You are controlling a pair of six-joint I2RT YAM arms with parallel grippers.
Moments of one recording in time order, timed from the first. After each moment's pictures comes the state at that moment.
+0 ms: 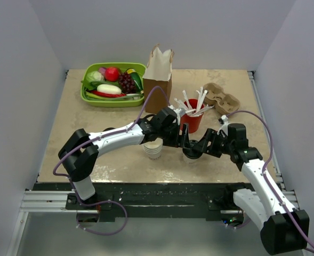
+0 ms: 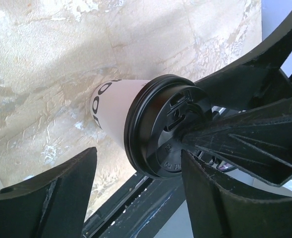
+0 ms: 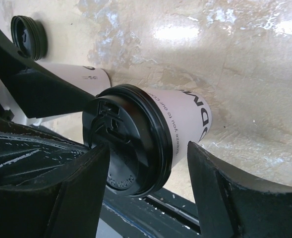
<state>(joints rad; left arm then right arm) -0.92 1.75 1.26 -0.29 0.27 -0.74 0.16 0.84 0.54 -0.47 -0.46 0.55</state>
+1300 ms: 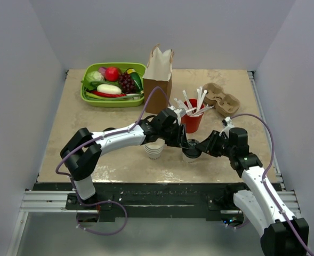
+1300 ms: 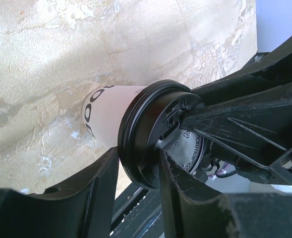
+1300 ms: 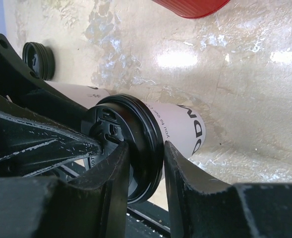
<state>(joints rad) -0.92 1.77 1.24 -0.22 0.28 -0.75 0.16 0.77 0.44 -0.35 -0.40 0.60</state>
